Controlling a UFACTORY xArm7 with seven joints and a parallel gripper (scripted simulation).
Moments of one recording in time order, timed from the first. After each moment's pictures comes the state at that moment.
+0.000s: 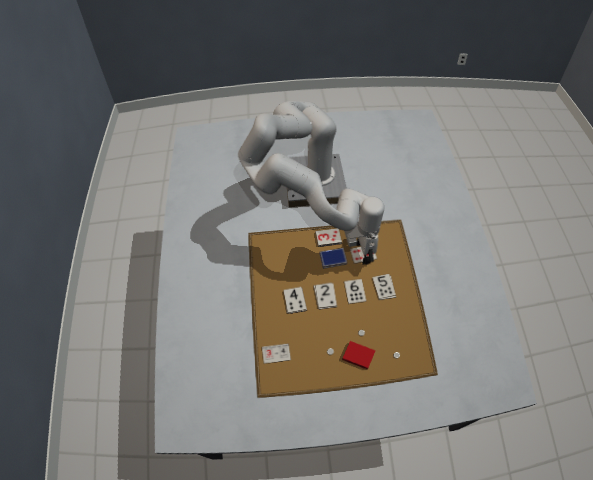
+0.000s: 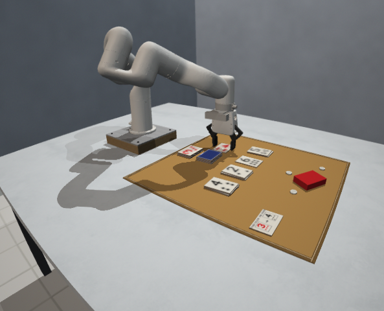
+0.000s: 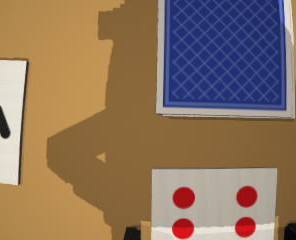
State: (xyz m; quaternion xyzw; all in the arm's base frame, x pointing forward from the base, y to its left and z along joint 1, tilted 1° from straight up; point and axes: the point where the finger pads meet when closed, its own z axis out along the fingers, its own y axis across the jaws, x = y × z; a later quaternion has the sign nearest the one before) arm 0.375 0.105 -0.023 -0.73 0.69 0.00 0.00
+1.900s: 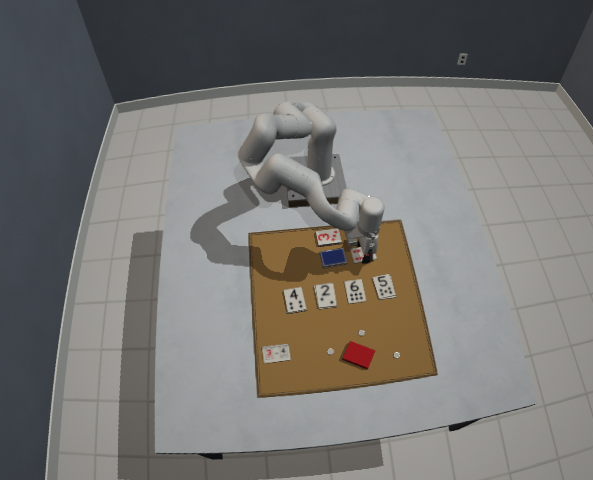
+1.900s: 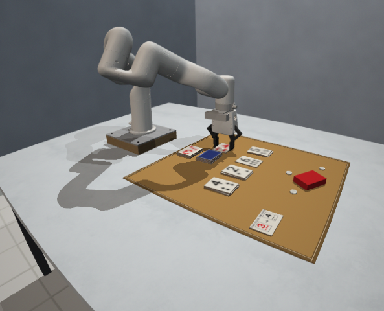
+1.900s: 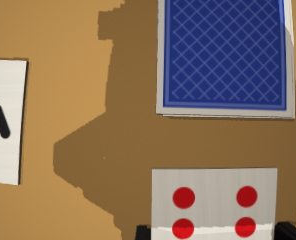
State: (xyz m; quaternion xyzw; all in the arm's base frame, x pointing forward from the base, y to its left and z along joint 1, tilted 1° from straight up) arm 0.375 0.105 -0.023 -0.73 0.69 0.00 0.00
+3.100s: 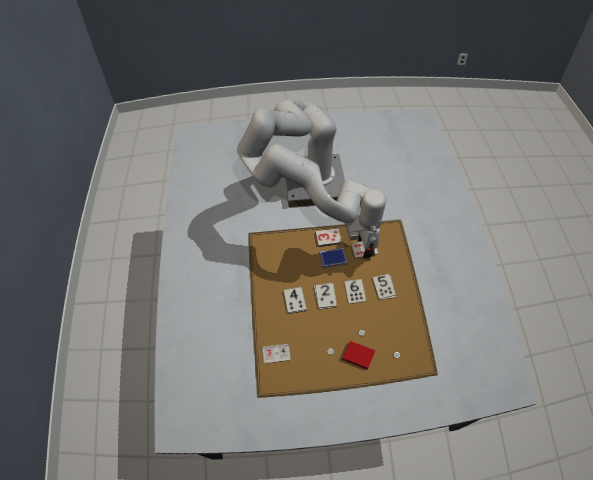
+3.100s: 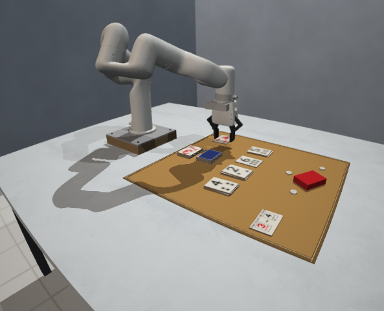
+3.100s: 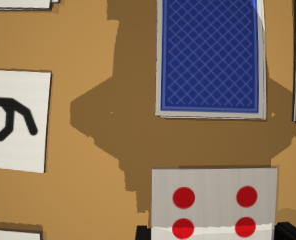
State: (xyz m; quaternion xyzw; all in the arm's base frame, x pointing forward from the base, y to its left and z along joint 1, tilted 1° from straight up) arm 0.375 0.105 0.015 -0.73 0.69 0.00 0.00
